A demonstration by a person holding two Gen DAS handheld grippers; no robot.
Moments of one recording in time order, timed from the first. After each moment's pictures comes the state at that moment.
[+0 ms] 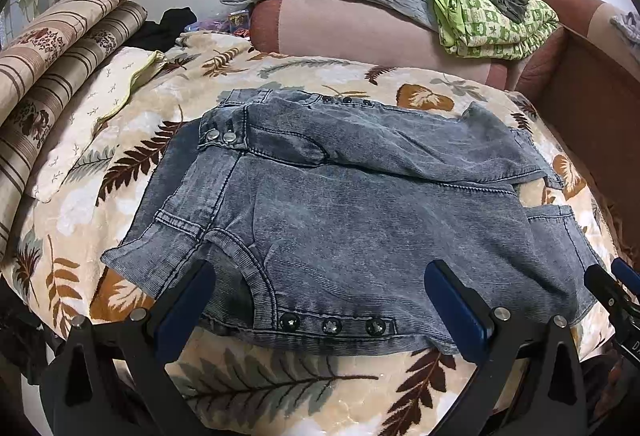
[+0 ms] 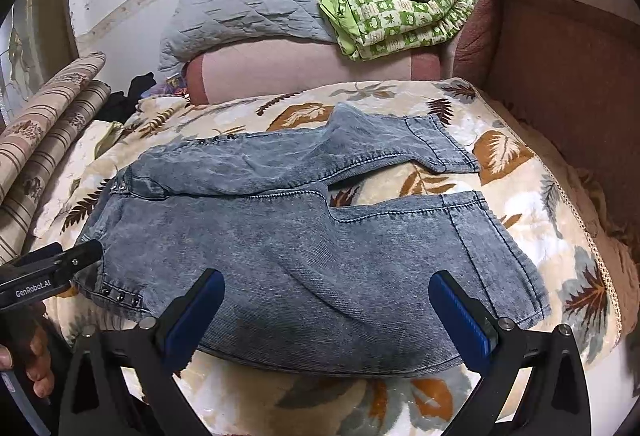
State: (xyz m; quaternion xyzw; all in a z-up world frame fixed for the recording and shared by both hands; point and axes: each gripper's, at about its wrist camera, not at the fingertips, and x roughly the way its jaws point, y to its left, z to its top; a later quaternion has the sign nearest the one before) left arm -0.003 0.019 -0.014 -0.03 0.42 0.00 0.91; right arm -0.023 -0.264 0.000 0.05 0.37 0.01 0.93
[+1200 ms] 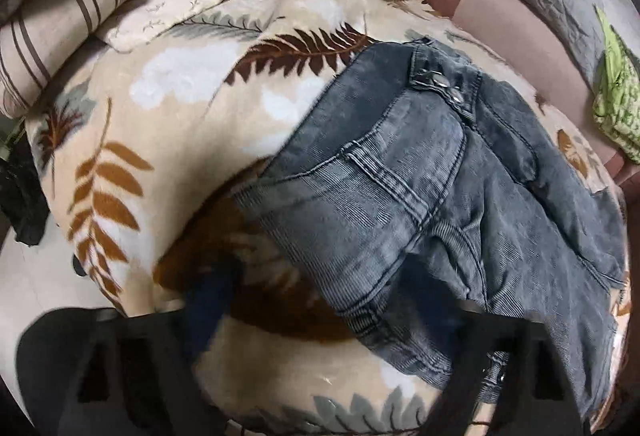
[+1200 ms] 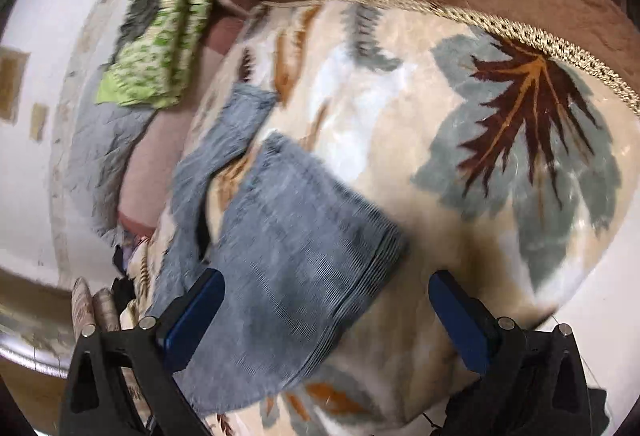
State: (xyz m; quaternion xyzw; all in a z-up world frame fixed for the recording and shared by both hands) left arm 0.021 0.157 -0.075 -0.20 0.49 0.18 0.83; right arm -0.033 -0.479 -0.086 0.48 0.41 -0.09 0.77
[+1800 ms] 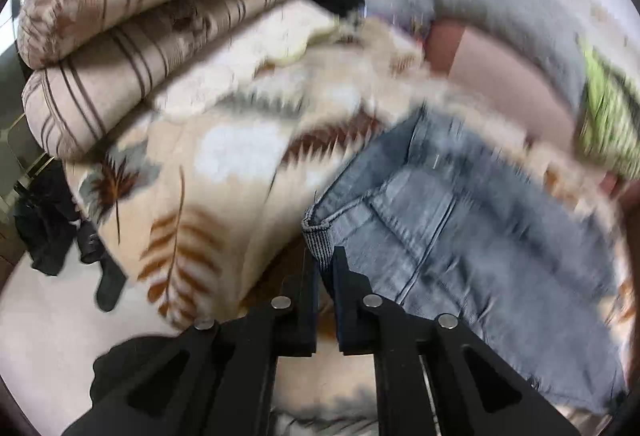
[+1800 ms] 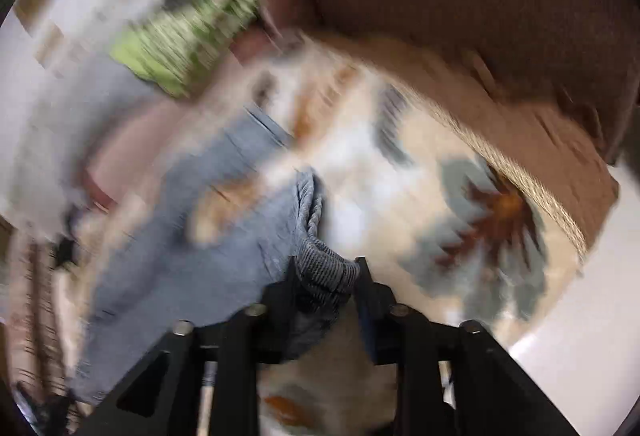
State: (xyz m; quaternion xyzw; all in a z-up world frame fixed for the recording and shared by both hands) left arm -0.020 0.170 -0.038 -0.16 0.43 0.20 0.86; right arm -0.041 -0.469 -0.047 0.29 0.44 -0.14 0.84
